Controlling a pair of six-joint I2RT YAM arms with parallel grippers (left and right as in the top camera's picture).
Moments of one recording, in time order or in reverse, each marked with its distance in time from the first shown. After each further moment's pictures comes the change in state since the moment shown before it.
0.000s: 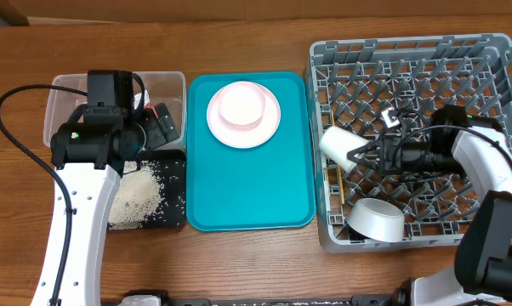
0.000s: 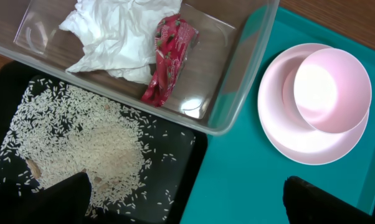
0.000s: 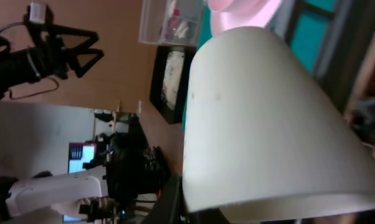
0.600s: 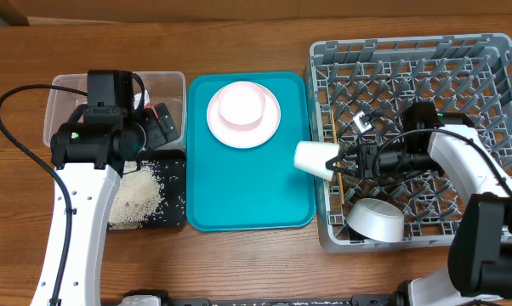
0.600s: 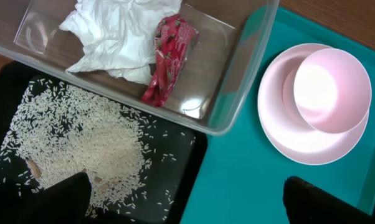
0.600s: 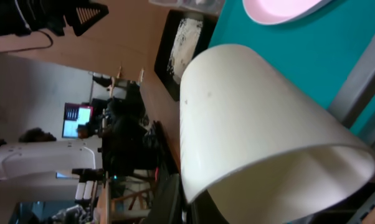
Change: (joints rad) left arm 0.000 0.000 0.000 0.000 0.000 0.000; right arm 0.135 -0.003 -0.005 0.048 0.039 0.002
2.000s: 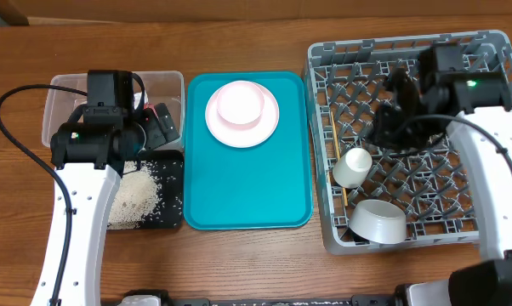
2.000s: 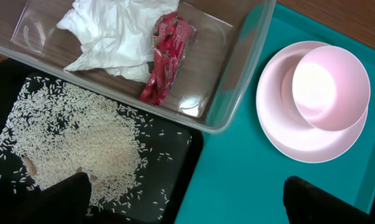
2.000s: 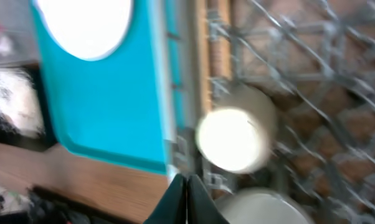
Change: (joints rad) left arm 0.000 0.000 0.000 0.000 0.000 0.000; right arm 0.138 -0.123 0.460 -0.185 0.805 0.690
